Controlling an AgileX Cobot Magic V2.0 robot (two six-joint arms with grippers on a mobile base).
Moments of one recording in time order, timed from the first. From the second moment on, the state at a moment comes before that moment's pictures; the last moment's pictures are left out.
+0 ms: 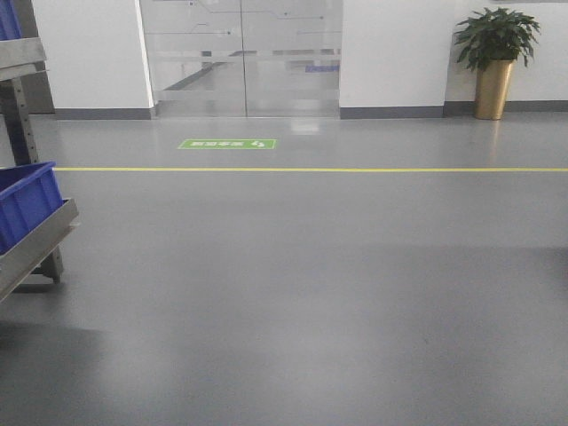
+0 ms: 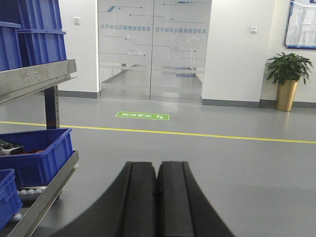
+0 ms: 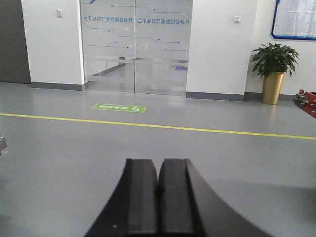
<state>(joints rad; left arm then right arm) 0.02 0.00 0.00 -0.02 -0.03 0.00 -0.03 0.00 0.00 0.06 0.01 -0.04</state>
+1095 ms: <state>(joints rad) 0.02 0.00 0.00 -0.02 -0.03 0.00 -0.03 0.00 0.00 0.06 0.01 -0.04</state>
